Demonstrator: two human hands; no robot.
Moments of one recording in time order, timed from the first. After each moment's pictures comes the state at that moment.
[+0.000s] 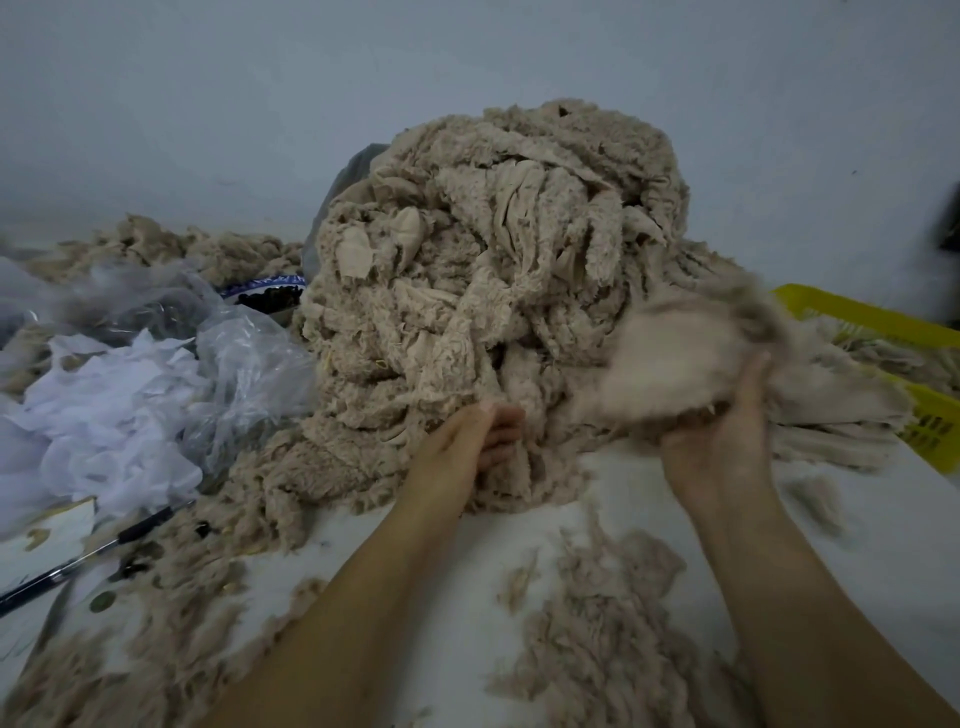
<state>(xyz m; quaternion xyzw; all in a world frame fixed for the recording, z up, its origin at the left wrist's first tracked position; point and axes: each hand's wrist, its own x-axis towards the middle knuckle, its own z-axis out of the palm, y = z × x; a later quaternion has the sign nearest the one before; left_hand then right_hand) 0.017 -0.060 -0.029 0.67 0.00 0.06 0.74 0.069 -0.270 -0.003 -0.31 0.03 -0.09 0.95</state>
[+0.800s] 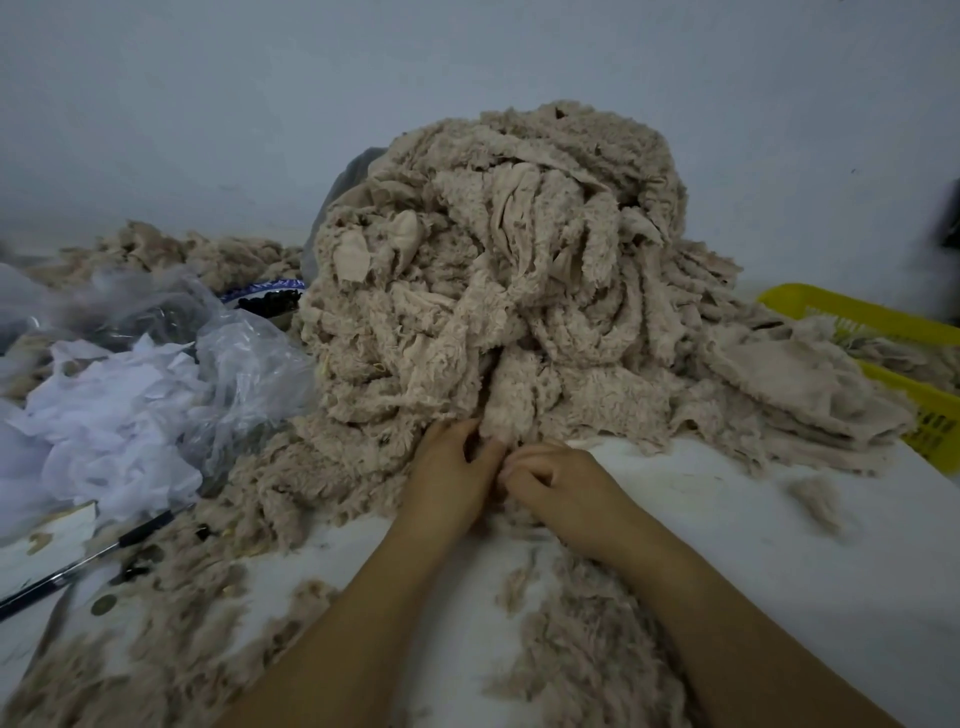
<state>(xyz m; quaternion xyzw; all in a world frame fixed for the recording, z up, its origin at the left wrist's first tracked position) 0.033 -0.057 -0.042 0.90 0.08 0.11 0.42 0.043 -0.208 -0.038 -0.84 -0.31 0.01 0.45</state>
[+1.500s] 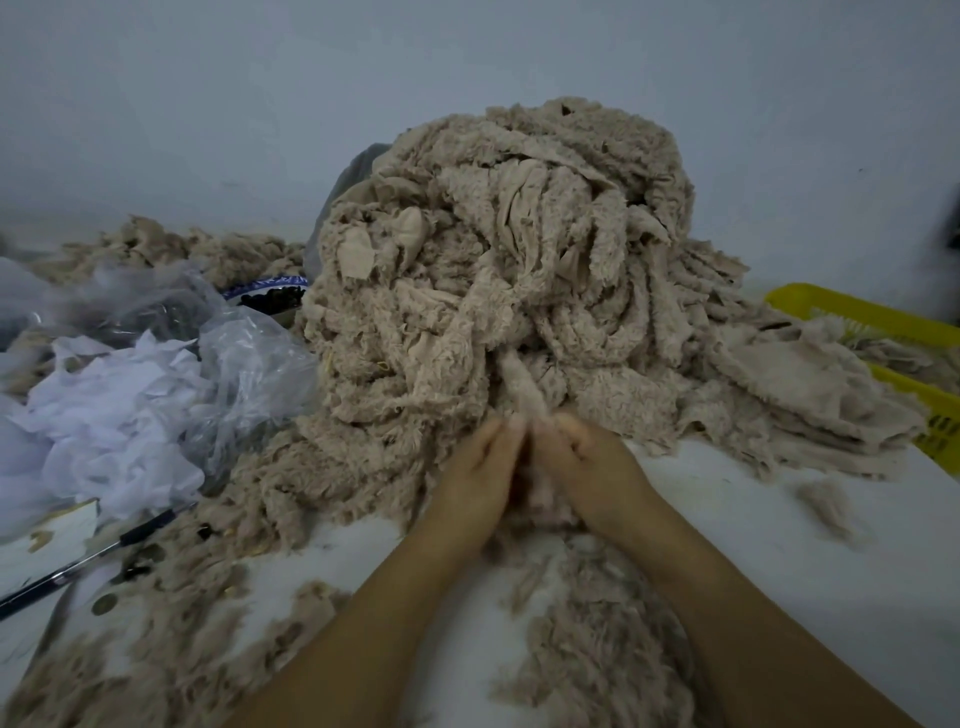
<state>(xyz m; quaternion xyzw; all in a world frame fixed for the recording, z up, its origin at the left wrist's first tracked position) 0.011 -0.077 -0.030 0.76 0.00 0.08 0.65 0.044 -0.210 -0.023 -0.81 -0.21 -0.03 0.54</state>
